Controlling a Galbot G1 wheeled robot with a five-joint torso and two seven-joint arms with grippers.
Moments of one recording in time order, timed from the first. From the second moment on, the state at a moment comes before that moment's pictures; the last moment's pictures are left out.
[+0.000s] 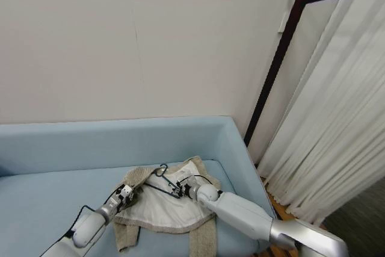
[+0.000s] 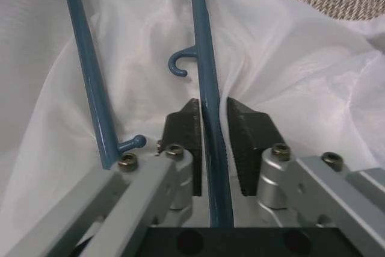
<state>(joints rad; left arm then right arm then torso) 1.25 -0.79 -0.30 -1.74 -0.17 0.23 0.09 -0.39 1.12 -0.71 1.35 0.86 -0.39 0.09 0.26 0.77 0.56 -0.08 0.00</state>
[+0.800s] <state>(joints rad) 1.25 -0.80 -0.31 -1.74 -0.17 0.23 0.11 -0.40 1.09 -0.71 1.46 0.90 -0.45 0.16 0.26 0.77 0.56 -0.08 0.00</state>
